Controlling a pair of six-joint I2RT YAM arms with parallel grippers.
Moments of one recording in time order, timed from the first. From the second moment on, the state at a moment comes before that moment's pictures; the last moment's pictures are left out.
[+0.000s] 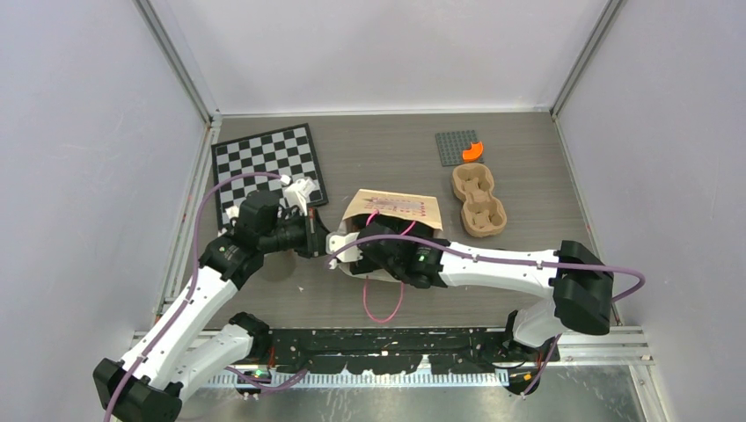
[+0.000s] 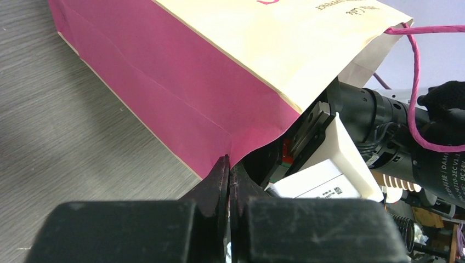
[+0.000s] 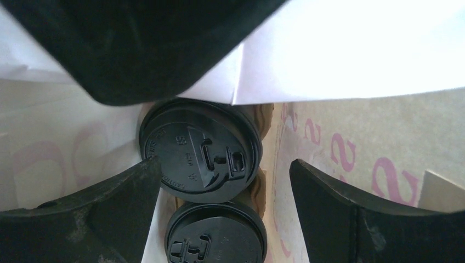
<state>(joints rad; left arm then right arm) -0.48 0.84 0.79 -0.49 0.55 -0.52 1.18 1.49 1.02 -0.20 0.49 -0.75</state>
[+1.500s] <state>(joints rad) -0.49 0.83 0.78 -0.44 0.64 -0.58 1.17 1.39 1.09 -0.45 0.36 -0.63</state>
